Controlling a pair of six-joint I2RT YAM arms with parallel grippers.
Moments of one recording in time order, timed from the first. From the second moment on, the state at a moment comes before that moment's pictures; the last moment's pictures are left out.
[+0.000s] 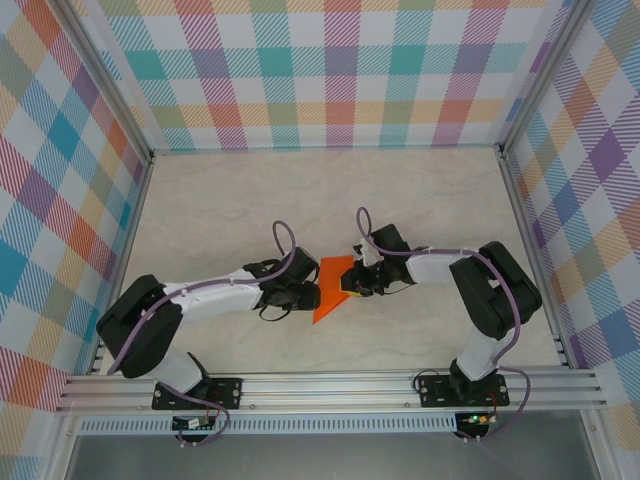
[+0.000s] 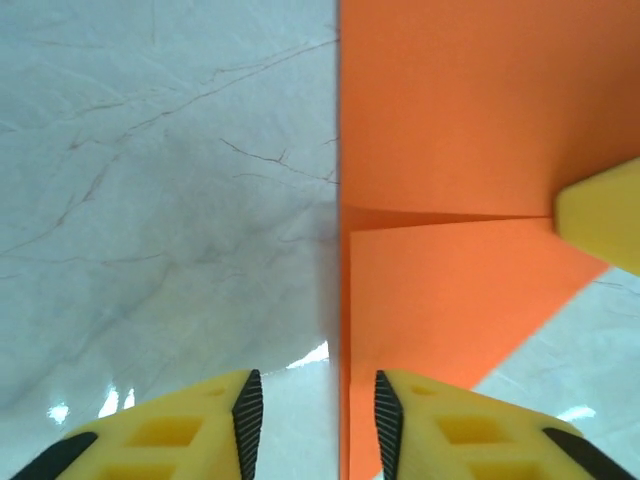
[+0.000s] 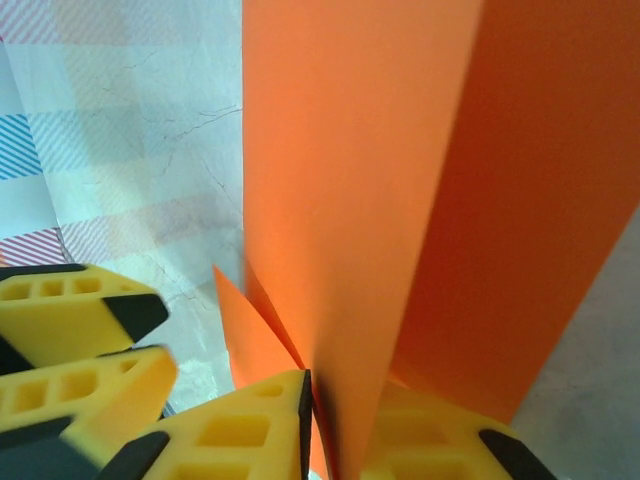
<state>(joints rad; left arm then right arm) -0.83 1.50 0.80 -0.41 0.01 -0.76 0.54 1.73 0.78 -0.11 -0.73 0.65</state>
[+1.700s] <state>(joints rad) -1.24 1.81 1.04 -0.61 -0.65 -0.85 0.54 1.67 0.83 -0.18 -0.72 0.75</state>
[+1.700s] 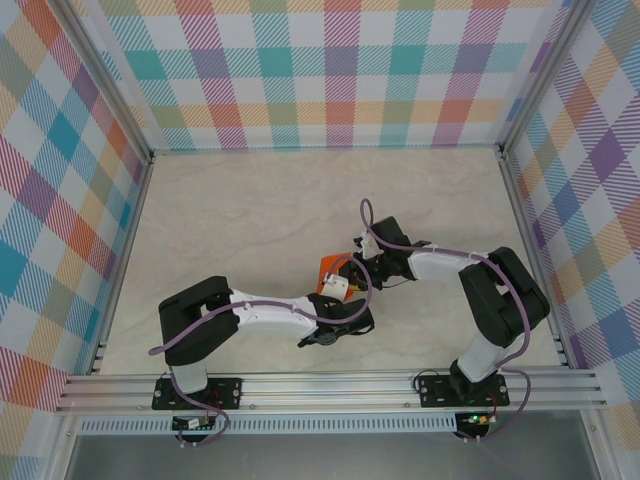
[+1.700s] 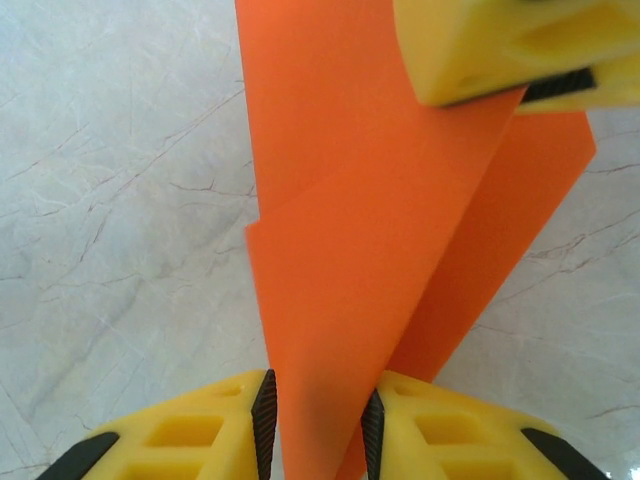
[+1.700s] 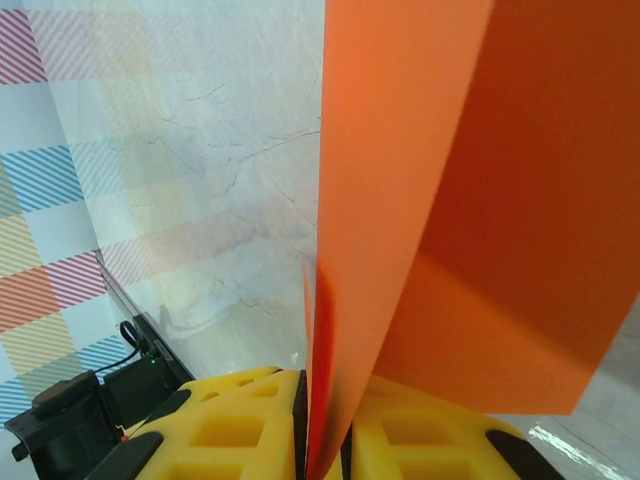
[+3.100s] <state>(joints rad) -1.05 1.51 0.65 -0.14 -0.26 -0.80 0.54 1.49 0.82 -0.31 -0.56 0.68</state>
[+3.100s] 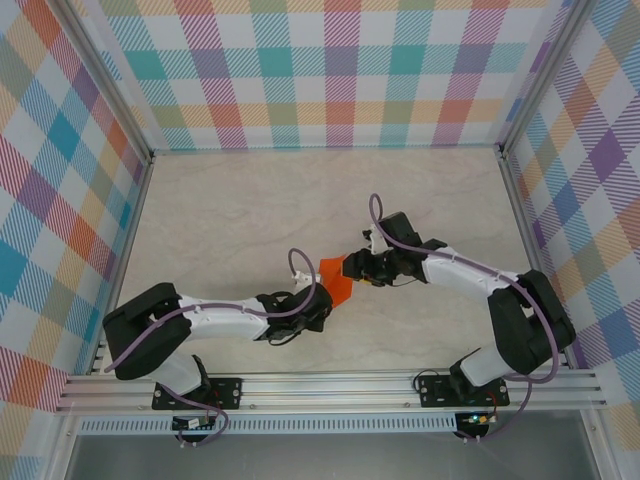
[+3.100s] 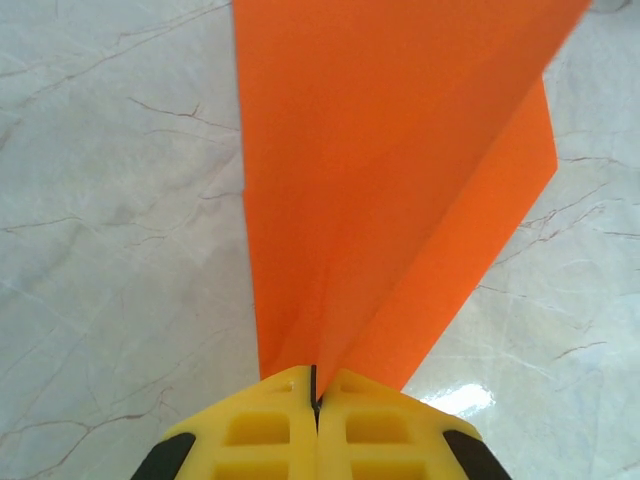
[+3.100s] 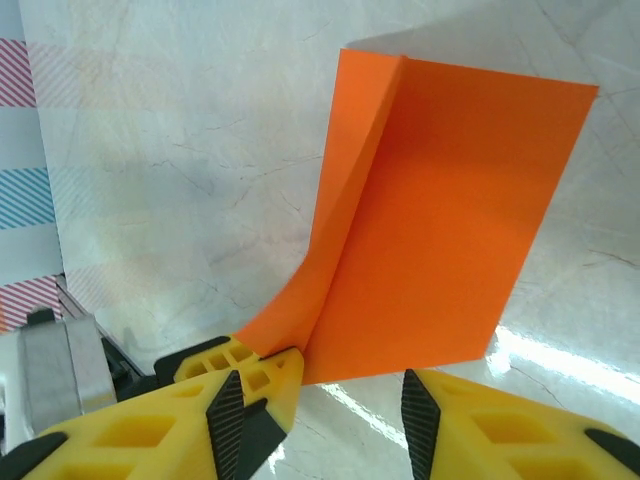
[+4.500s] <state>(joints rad) -0.81 1.48 0.49 0.14 0.22 -0.79 0.64 1.85 0.96 -0.10 -0.69 0.75</state>
